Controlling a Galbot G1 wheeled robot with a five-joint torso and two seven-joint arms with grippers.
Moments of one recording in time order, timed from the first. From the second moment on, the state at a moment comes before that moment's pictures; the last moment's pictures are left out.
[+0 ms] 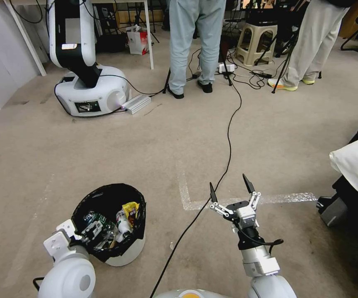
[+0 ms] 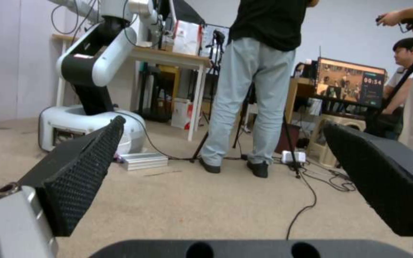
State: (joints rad) left arm 1.72 -1.51 -0.66 -2.28 -0.60 0.58 -0.75; right arm -1.62 1.36 0.30 1.99 -0.14 0.45 0.13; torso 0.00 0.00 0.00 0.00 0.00
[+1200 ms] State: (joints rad) left arm 1.90 -1.52 -0.49 -2.21 0.08 -0.28 0.05; right arm -1.70 1.43 0.28 2.04 -0.21 0.43 0.19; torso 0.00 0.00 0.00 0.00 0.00
